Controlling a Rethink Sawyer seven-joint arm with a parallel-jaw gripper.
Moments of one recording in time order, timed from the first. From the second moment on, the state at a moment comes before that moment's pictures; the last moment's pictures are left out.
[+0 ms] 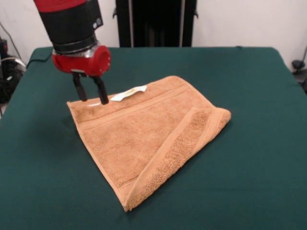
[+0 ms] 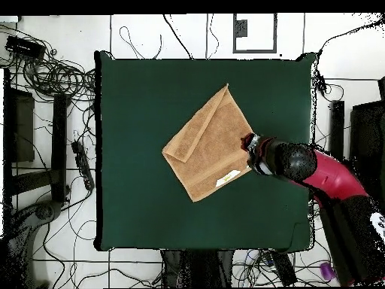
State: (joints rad) arm -0.73 -0.56 0.35 1.63 -0.20 0.52 1.88
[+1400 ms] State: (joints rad) arm -0.19 -0.44 0.06 1.54 0.27 0.37 2.31
